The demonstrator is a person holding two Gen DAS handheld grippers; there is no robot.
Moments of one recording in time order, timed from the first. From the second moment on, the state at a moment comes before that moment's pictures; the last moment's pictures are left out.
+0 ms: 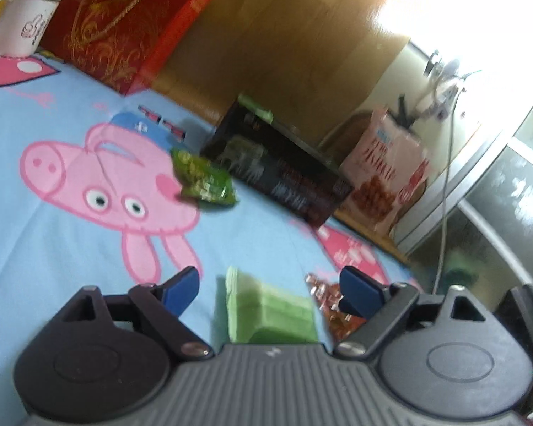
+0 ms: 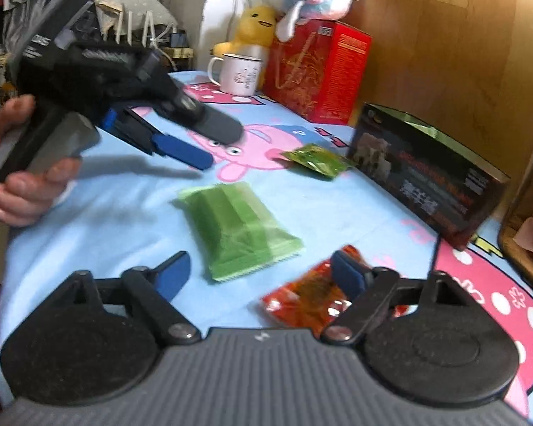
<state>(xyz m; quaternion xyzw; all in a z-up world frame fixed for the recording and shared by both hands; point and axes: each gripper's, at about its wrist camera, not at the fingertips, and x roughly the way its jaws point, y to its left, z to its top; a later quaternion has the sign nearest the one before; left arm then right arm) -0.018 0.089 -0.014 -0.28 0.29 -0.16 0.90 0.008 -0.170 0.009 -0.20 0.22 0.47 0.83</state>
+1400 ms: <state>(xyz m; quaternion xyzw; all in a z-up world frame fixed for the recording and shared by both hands) 0.138 0.074 0.051 -0.23 0.22 -0.20 0.93 0.137 -0.181 0.041 -0.06 0.14 0.30 0.94</state>
